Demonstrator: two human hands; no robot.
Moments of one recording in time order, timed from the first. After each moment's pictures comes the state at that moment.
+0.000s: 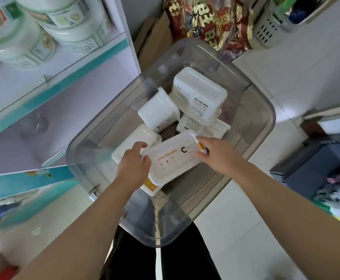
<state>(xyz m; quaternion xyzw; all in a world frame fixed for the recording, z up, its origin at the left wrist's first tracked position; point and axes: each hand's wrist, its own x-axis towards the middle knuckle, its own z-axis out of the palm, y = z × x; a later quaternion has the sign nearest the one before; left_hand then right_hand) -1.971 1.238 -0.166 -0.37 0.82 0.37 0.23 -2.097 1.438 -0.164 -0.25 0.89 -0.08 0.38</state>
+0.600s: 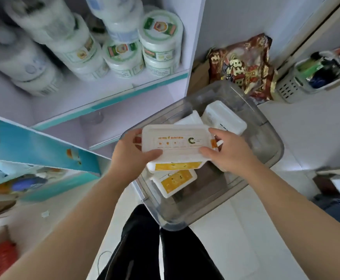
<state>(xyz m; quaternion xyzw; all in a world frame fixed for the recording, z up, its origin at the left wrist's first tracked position) -1.915 1.205 -0.019 -0.45 0.74 0.50 0.00 -2.076 1.386 -0.028 -0.29 0.88 -0.22 0.31</state>
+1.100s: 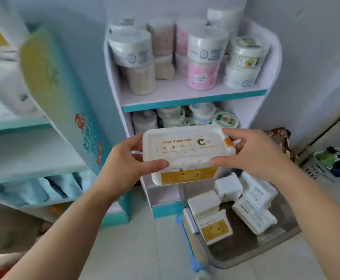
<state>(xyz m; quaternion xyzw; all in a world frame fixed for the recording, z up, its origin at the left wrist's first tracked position) -1.733 1.132 0.194 -0.35 0.74 0.54 -0.21 -1.949 1.290 0.215 -0.41 0.81 -0.34 0.24</state>
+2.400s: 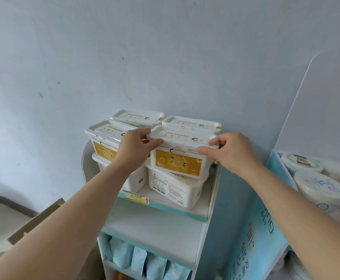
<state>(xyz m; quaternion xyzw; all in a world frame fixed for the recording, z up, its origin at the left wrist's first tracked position) -1.501 0.845 0.347 -0.49 0.68 0.28 -0.46 -1.730 0.901 0.363 -0.61 0.69 -0.37 0.08</state>
